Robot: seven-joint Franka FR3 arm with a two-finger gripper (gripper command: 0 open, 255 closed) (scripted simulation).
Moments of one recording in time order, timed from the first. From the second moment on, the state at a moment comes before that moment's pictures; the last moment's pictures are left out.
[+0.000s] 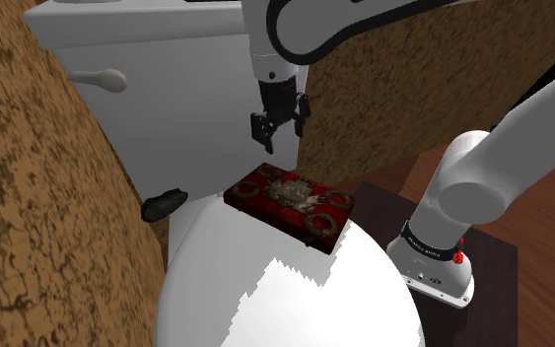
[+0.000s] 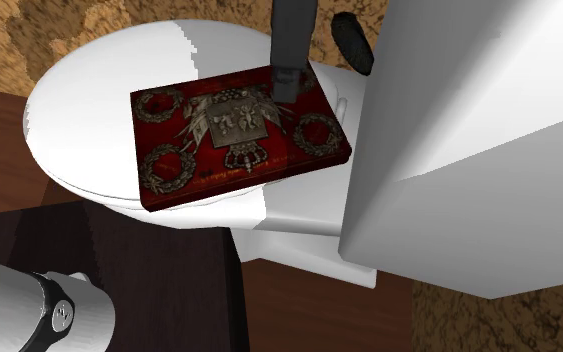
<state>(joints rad) 0.06 -0.40 0.29 -2.31 0.06 1.80 0.56</state>
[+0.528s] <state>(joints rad) 0.21 -0.13 0.27 -2.15 0.00 1.89 1.06</state>
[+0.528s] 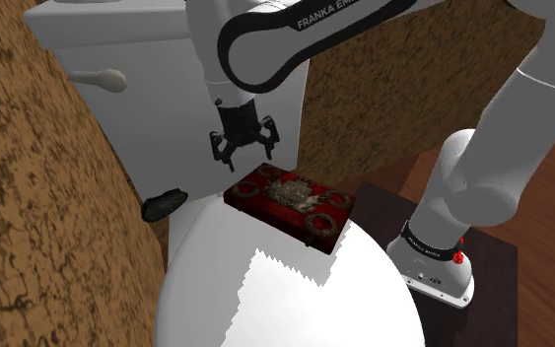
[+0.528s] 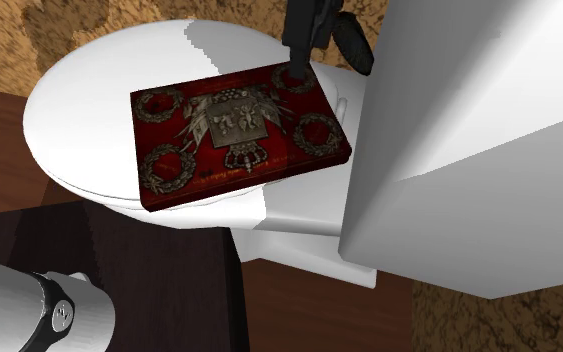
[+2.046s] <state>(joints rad) 0.48 0.54 0.30 -1.37 -0.27 1.86 1.78</state>
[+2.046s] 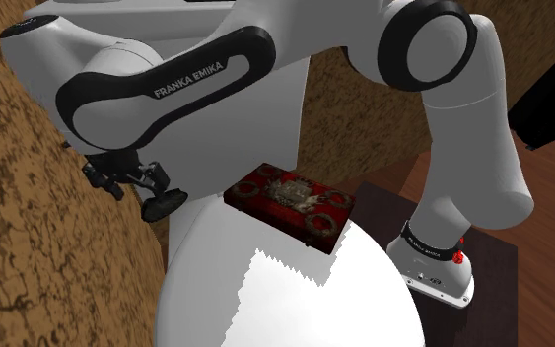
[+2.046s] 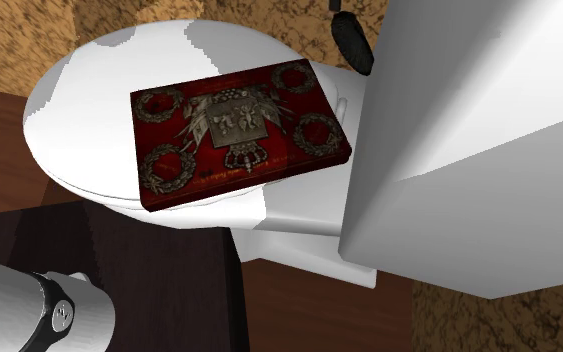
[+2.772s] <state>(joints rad) 0.48 0.57 0.29 -1.41 -0.28 1.93 1.80</state>
